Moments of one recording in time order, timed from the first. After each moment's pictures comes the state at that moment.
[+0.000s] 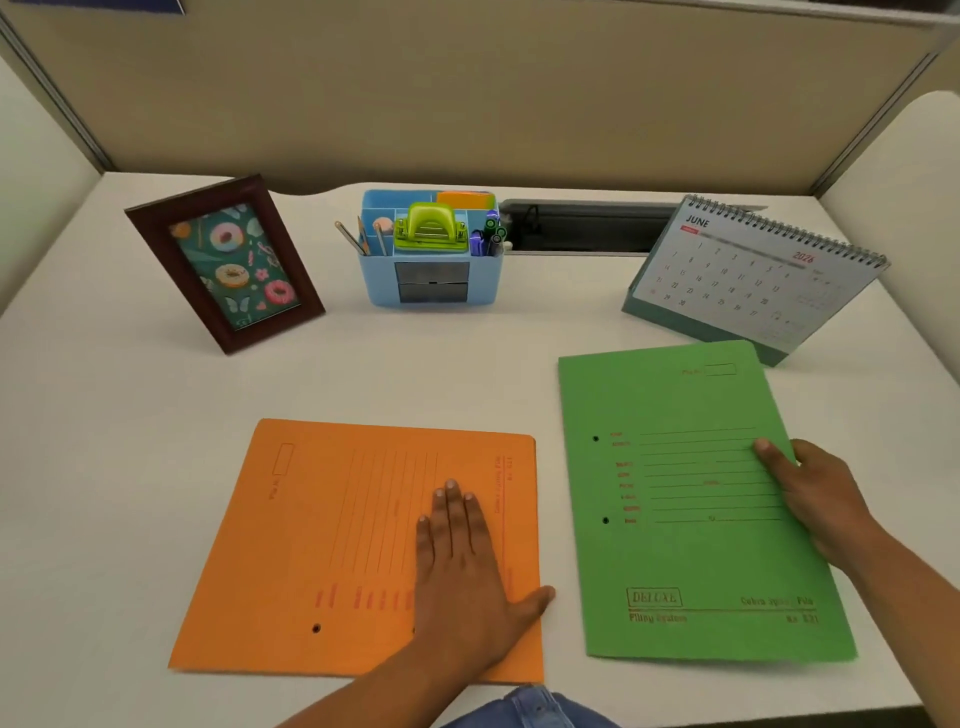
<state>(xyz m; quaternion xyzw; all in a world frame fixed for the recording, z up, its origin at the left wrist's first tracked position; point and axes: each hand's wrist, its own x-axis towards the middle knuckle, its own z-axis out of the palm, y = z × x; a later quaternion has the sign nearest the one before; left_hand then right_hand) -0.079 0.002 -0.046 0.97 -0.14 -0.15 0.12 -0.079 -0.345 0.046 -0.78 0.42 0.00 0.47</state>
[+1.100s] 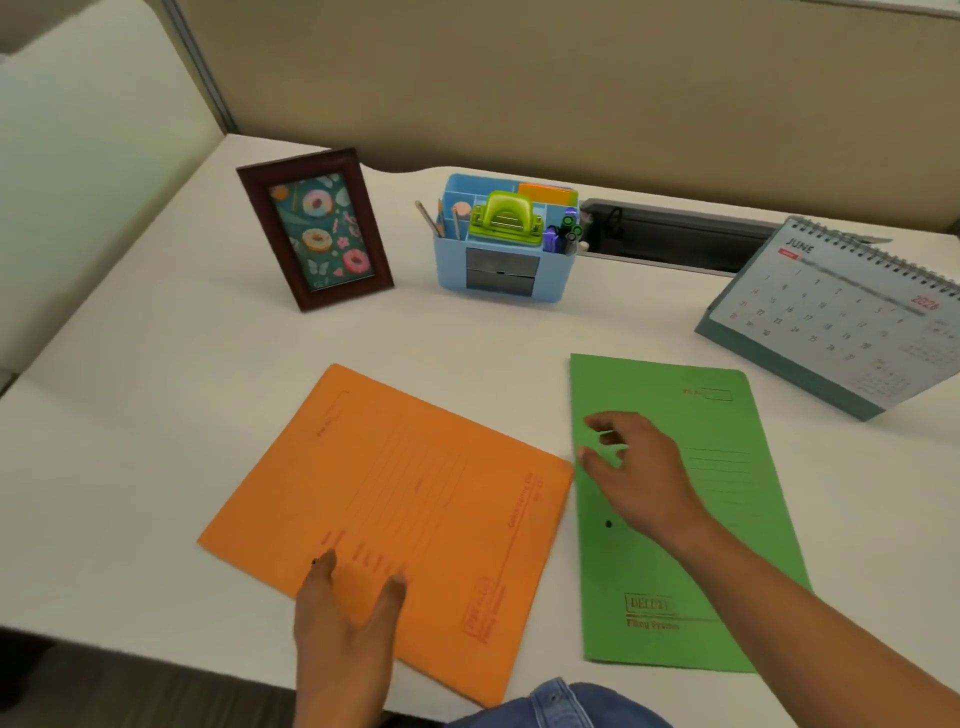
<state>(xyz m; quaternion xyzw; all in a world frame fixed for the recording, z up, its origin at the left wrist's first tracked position) -0.120 0.078 0.017 0.78 0.37 -0.10 0.49 -0.001 -0.194 0.027 -0.93 0.05 0.05 0.37</state>
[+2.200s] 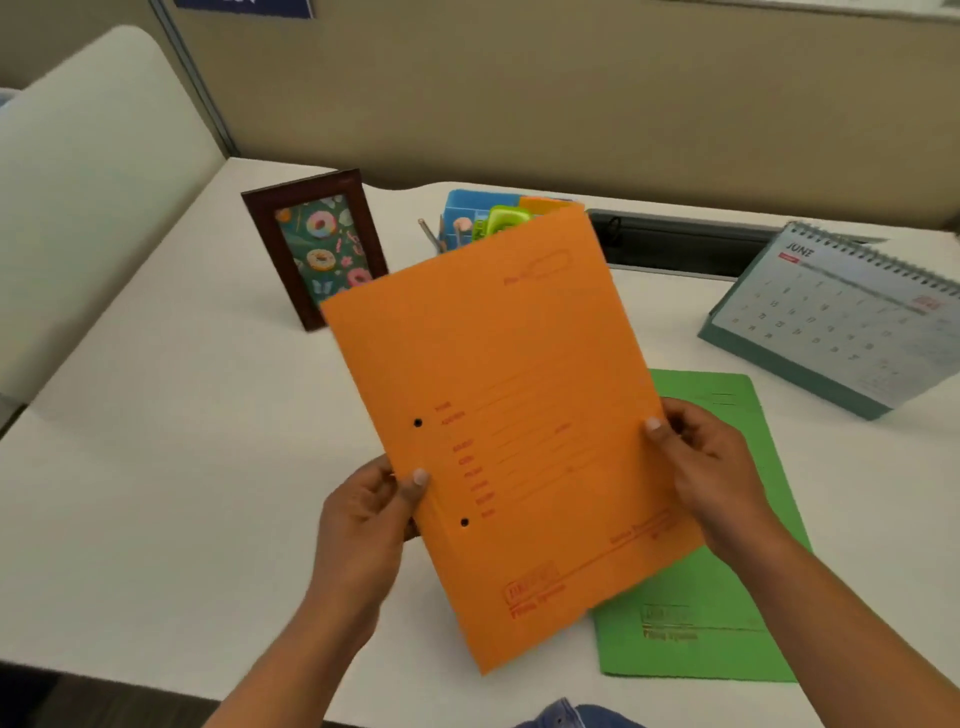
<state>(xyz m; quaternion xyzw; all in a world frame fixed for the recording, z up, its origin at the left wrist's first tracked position) -0.045 0.075 0.083 0.68 0.18 -0.07 0.71 -0.006 -0.209 0.065 -0.80 0.17 -0.01 0.57</state>
